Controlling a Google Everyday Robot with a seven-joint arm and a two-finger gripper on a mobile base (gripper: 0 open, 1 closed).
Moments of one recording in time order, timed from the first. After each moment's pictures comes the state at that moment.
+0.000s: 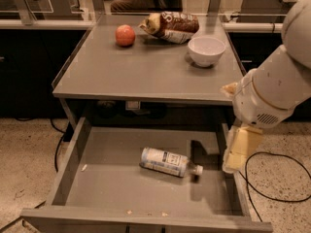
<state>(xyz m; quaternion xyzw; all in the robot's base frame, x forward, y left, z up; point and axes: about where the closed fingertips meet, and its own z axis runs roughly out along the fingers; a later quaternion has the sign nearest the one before) 0.433 -0.159 0.872 -0.65 0.74 0.00 0.17</state>
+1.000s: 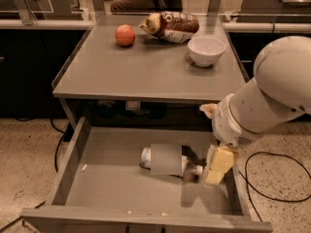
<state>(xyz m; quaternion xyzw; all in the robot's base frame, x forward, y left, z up) 0.427 -0.120 0.819 -0.67 0.72 0.04 0.19</state>
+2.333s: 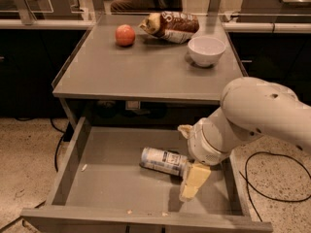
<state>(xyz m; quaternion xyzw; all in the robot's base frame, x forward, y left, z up) 0.426 -0.072 0.743 -0.68 0.70 0.10 0.20</state>
